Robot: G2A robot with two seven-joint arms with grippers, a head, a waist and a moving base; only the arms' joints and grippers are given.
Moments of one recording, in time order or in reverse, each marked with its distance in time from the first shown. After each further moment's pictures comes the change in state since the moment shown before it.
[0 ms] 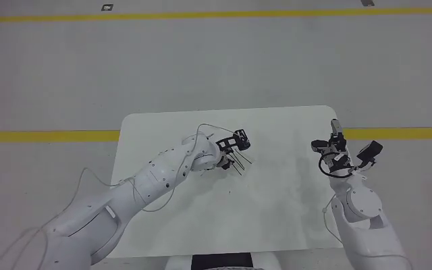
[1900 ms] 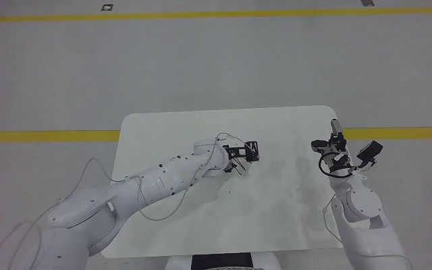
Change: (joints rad) left arm -0.090 0.006 0.211 -0.072 0.184 0.000 0.049; right arm 0.000 0.000 0.000 0.000 0.000 0.000 0.000
